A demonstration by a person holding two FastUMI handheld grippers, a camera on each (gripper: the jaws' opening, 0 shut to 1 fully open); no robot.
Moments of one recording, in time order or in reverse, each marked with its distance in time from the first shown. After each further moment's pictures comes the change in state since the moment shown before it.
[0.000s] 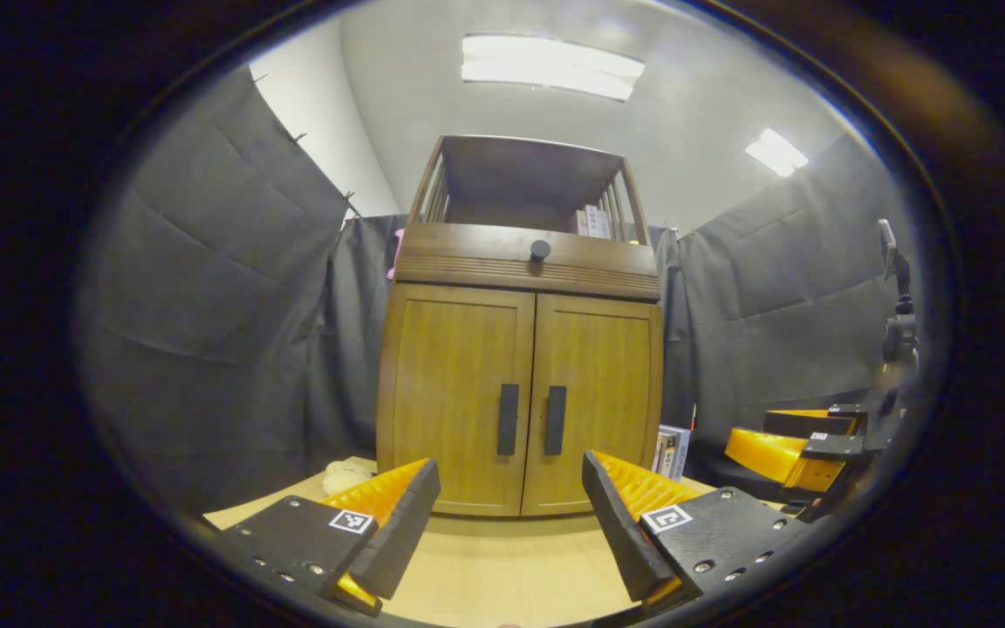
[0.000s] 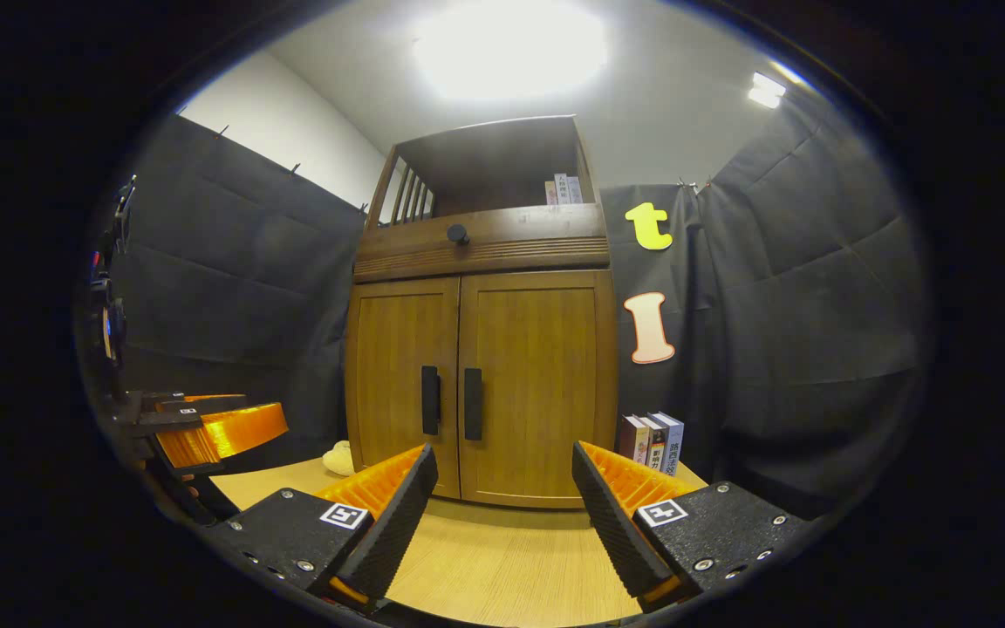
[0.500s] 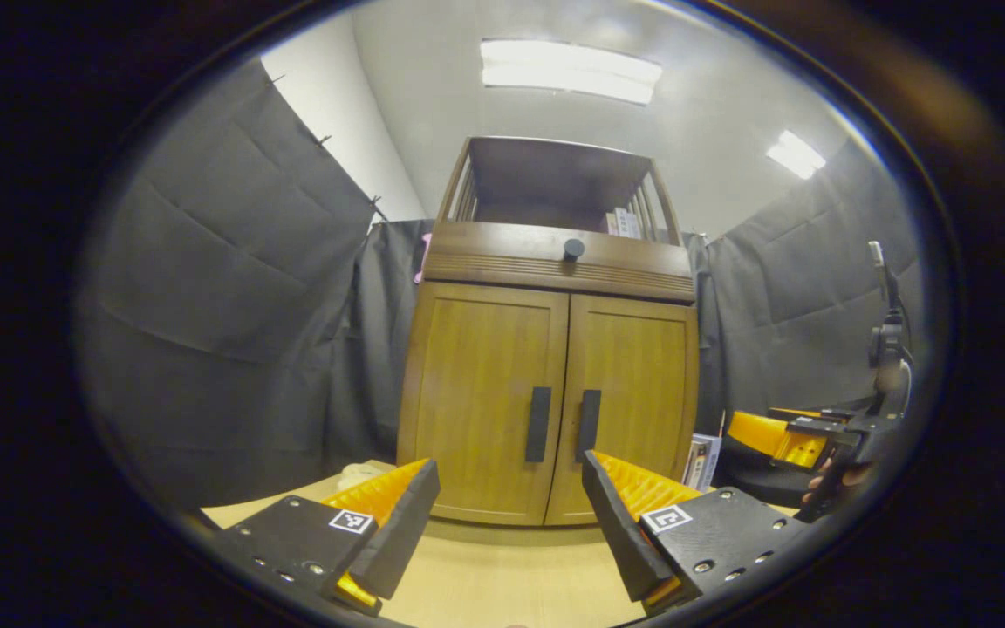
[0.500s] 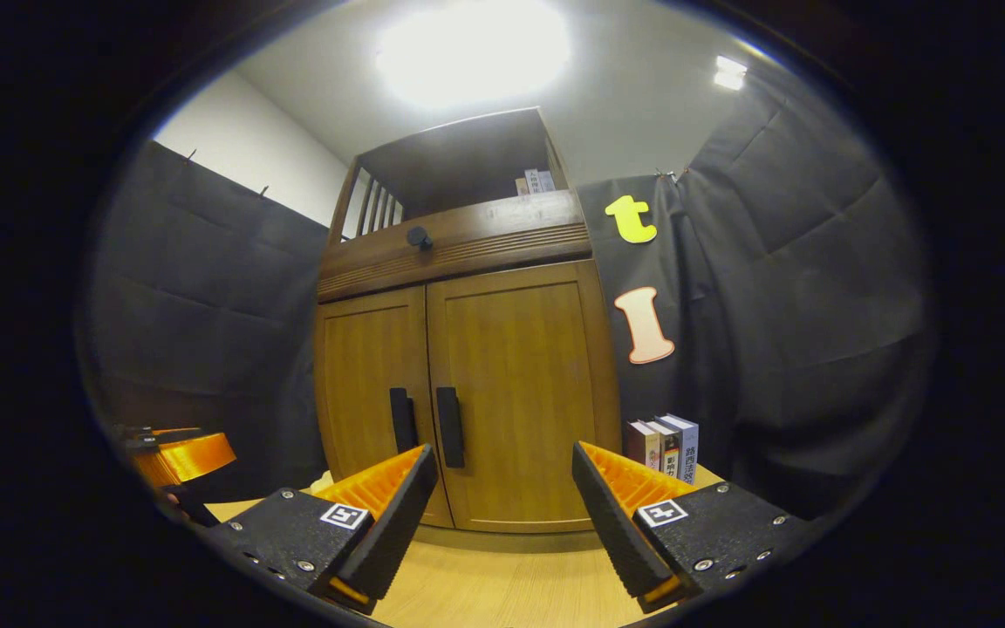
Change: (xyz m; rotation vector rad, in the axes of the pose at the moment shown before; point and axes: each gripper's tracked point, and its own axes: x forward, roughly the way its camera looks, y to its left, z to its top) left arm 0.028 0.037 -0.007 0.002 -0.032 0.108; right arm 0.073 -0.028 -0.005 0.100 -0.035 -0.033
